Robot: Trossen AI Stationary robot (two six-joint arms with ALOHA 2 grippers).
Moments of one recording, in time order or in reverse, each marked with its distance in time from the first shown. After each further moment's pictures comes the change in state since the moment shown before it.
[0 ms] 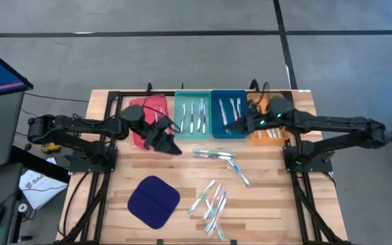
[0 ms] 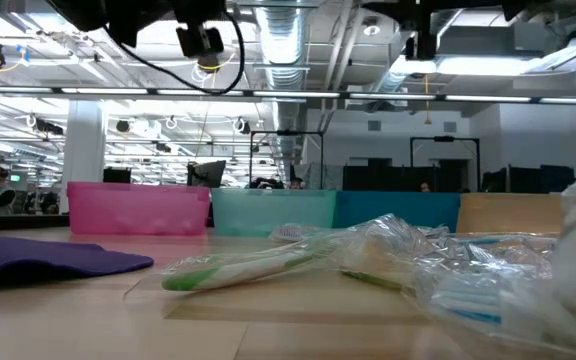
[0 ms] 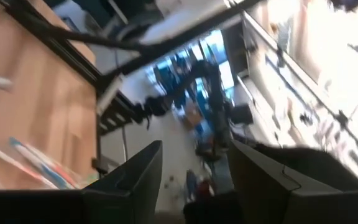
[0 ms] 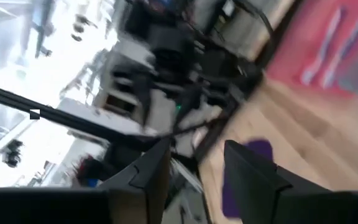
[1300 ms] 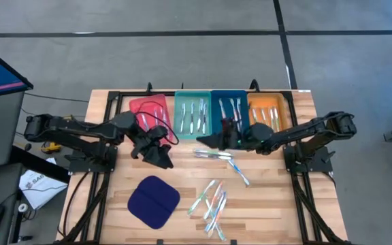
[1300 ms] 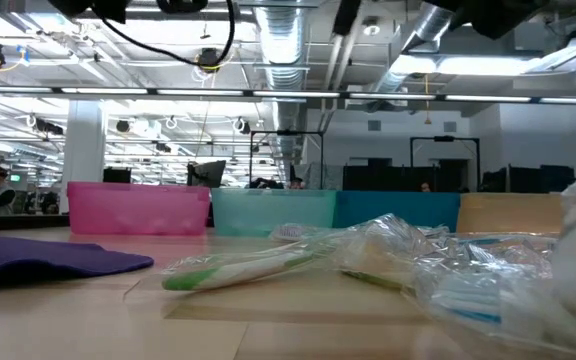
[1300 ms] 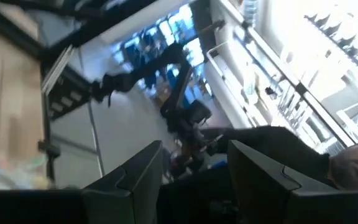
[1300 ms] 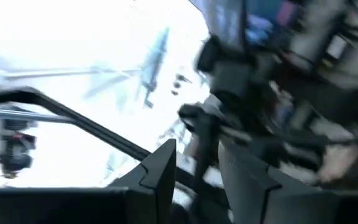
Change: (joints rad) left arm -0.125 -0.065 -0.002 0.050 0.024 -0.065; right arm 0.259 0.464 0.000 0.947 0.312 0.151
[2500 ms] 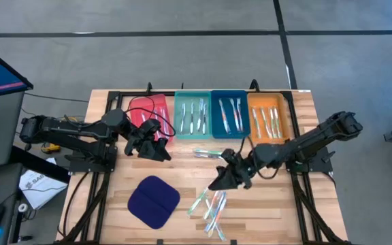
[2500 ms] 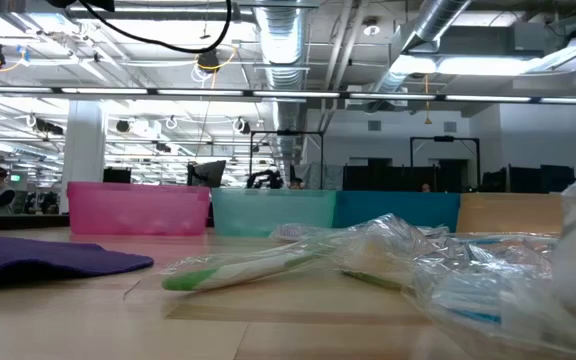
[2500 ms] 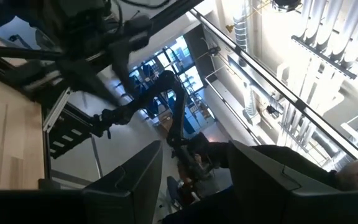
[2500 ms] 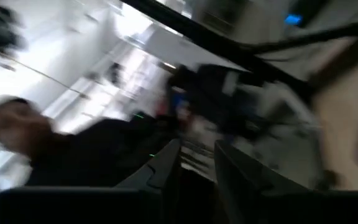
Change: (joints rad) left arm -0.001 -0.085 0.000 0.001 -0.117 0.030; right arm 0.241 -0.062 0.008 -0.284 -0.239 -0.081
